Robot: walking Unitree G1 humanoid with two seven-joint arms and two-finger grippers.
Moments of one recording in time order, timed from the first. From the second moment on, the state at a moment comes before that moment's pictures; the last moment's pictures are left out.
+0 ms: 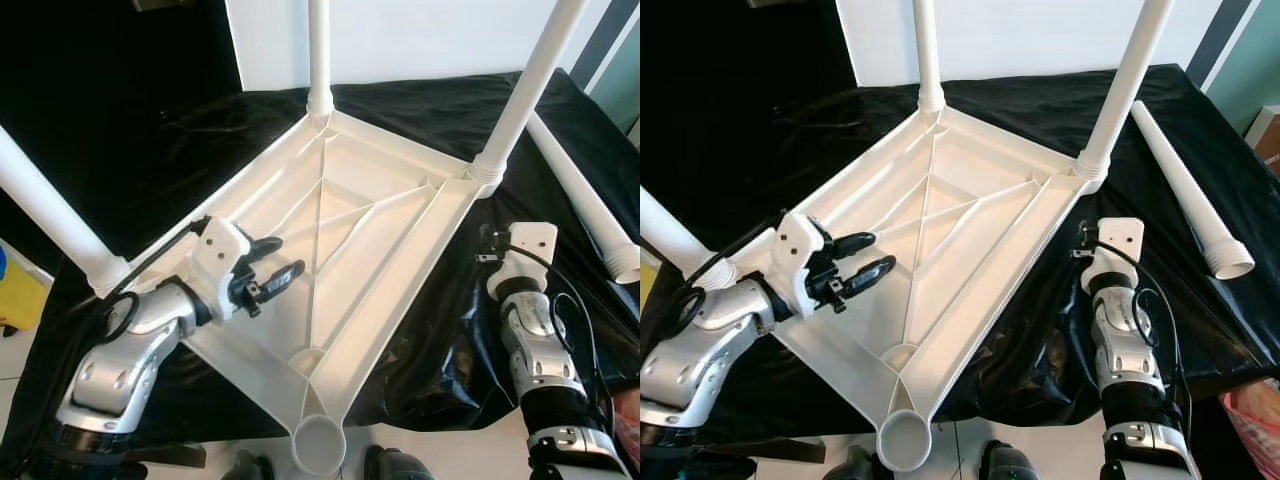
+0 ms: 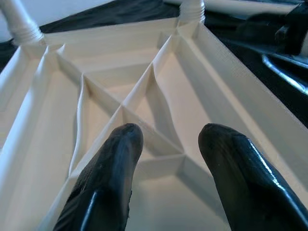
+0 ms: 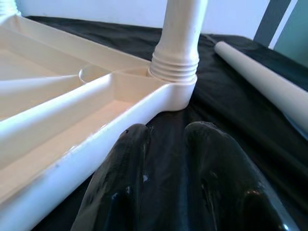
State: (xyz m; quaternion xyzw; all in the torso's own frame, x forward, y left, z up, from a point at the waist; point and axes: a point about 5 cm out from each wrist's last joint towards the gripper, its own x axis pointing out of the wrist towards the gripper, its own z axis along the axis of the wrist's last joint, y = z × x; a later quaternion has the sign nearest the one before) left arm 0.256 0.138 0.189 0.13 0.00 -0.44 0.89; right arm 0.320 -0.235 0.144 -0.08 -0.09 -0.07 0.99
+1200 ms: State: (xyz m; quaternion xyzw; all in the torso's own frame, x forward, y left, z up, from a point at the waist) left arm 0.232 0.147 0.158 0.34 0.05 -0.59 0.73; right arm 0.320 -0.235 0.151 -0.09 -0.09 -0.05 0.99
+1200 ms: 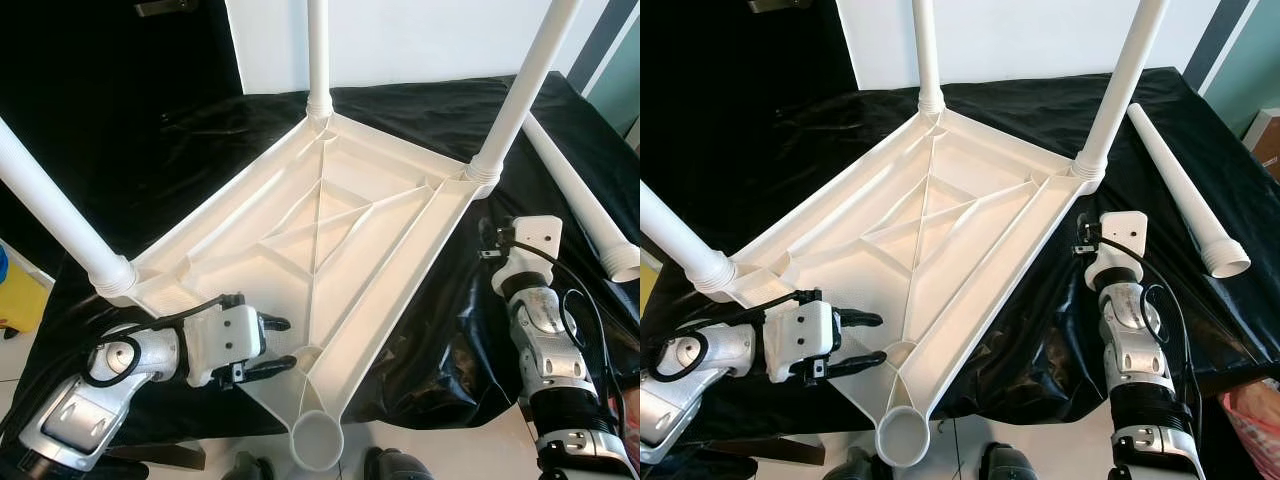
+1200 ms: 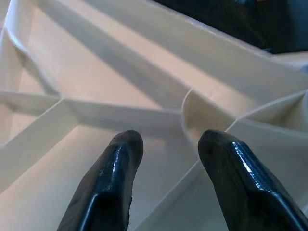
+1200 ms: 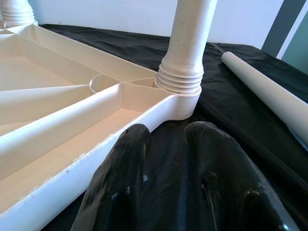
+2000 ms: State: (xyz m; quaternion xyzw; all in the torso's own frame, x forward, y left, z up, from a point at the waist) left arm 0.275 0.139 0.149 0.43 0.07 -0.57 0.70; right arm 0.322 -0.235 0.158 -0.09 -0.10 -0.05 0.99
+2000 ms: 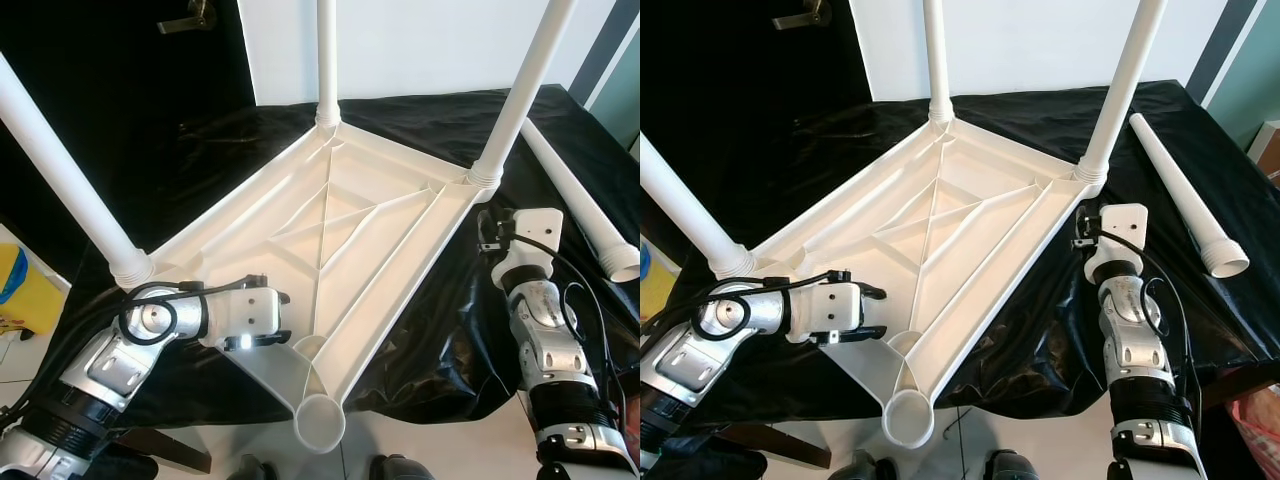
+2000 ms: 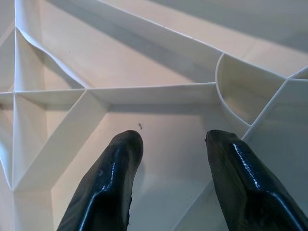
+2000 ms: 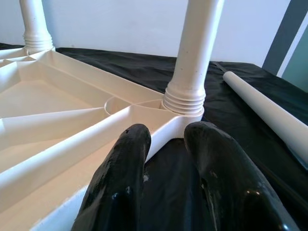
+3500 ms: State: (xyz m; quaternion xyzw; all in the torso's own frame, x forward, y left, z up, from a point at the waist) left arm 0.260 0.130 0.185 0.19 0.05 -0.60 0.78; right arm 0.303 -0.219 0.149 -0.04 -0.10 -0.15 0.98
